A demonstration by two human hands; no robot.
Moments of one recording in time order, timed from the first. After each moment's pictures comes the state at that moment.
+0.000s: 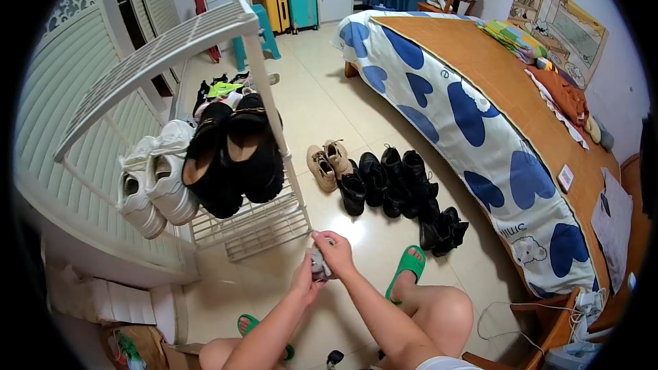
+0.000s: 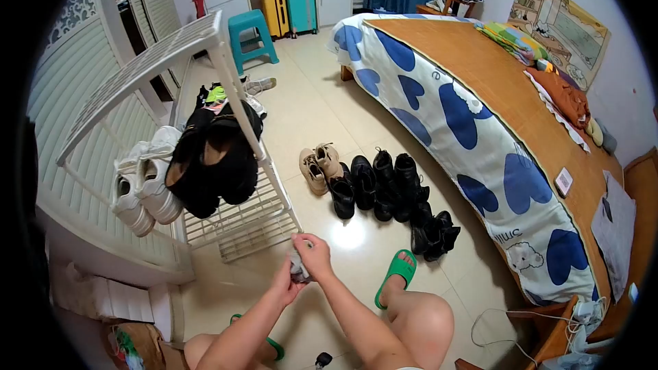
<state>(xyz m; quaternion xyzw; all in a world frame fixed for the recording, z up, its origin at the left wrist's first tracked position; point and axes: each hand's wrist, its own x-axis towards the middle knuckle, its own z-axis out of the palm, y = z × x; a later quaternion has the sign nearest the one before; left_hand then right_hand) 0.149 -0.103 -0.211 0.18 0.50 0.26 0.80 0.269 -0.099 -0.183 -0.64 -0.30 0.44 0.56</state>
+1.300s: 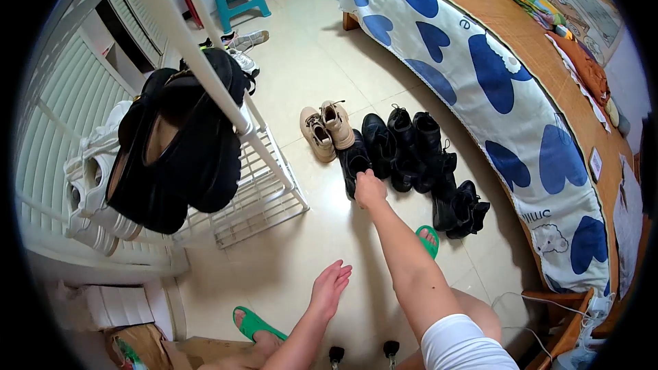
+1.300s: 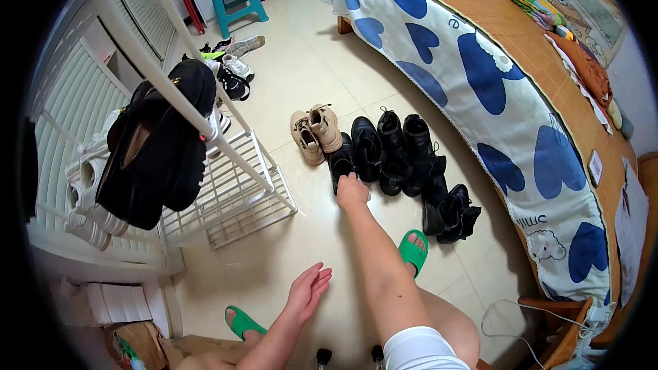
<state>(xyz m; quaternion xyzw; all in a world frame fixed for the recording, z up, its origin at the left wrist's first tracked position) 0.187 -0.150 -0.251 0.18 0.52 0.24 0.80 0.416 0.004 -0.297 -0.83 -0.52 0.18 0.05</state>
